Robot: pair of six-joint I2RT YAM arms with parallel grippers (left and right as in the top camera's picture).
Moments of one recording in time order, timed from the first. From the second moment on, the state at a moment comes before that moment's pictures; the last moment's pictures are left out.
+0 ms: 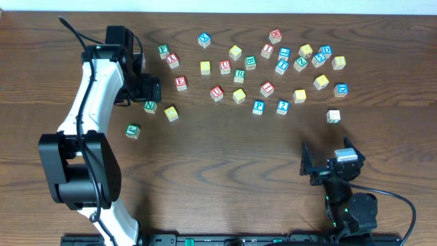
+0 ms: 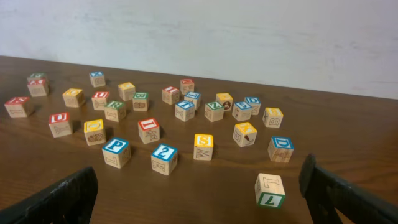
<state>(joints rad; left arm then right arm) 0.01 1.91 1.56 -1.06 0.03 -0.04 0.15 0.01 0.02 -0.09 0.02 -0.04</state>
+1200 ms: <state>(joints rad) 0.01 2.01 1.49 -0.99 0.04 -0.03 0.15 0.01 0.02 -0.09 0.02 -0.04</state>
